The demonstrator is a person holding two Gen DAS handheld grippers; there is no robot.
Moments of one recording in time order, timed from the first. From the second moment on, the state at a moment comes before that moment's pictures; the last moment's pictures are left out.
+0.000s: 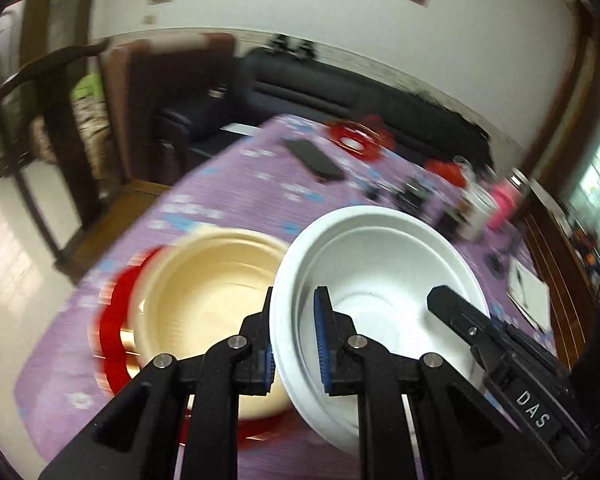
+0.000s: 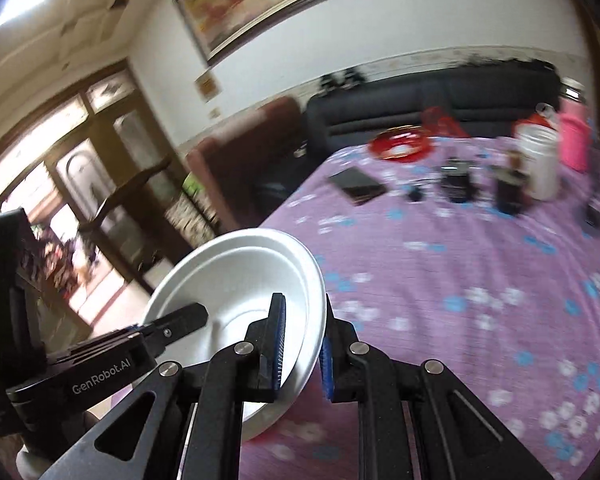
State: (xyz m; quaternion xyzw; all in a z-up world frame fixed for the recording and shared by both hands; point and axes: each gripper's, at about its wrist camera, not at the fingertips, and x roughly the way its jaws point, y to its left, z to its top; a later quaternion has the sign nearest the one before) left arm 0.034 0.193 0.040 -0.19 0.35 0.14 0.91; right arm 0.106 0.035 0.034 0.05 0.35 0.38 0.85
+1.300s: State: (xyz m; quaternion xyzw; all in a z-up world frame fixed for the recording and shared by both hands) left arm -0.040 0.228 0.056 -0.09 0.20 0.32 0.92; right arm 0.062 0.082 0.033 -0.01 0.28 0.32 0.90
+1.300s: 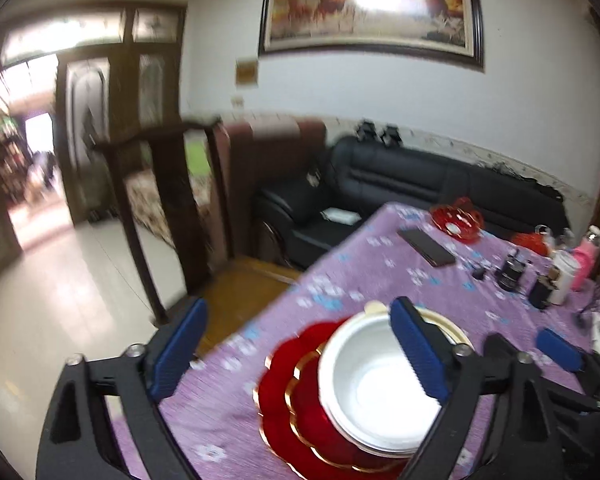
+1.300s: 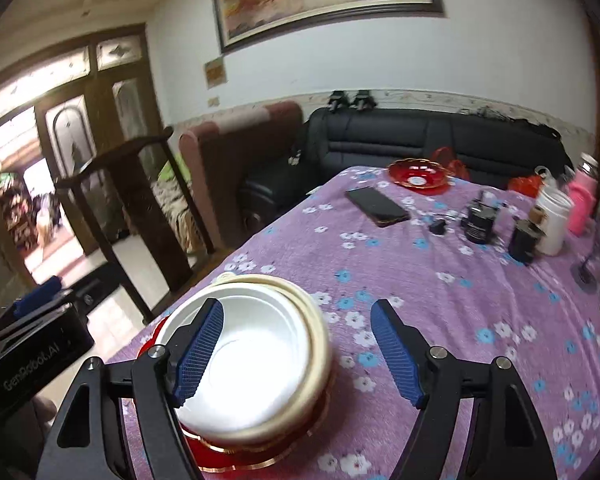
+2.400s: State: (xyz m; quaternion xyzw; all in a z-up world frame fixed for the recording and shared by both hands) left arm -0.039 0.130 0.061 -0.07 0.21 0.27 0.94; right arm 0.020 -0.010 0.001 -0.02 0.28 0.29 0.91
